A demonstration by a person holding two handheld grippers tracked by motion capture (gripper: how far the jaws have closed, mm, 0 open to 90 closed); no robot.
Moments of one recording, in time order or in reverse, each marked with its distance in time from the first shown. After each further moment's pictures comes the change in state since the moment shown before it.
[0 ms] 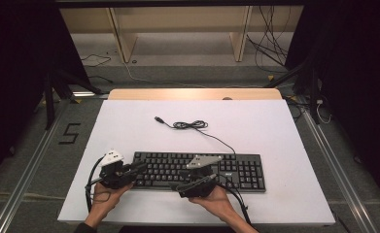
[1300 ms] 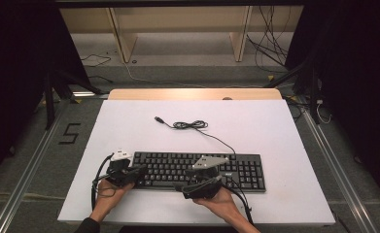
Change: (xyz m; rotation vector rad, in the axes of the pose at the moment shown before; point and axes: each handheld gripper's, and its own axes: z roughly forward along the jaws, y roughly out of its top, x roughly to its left) left arm 0.010 -0.004 0.026 0.169 0.054 -0.012; right arm -0.002 -0.004 -0.015 -0.031 -0.022 0.003
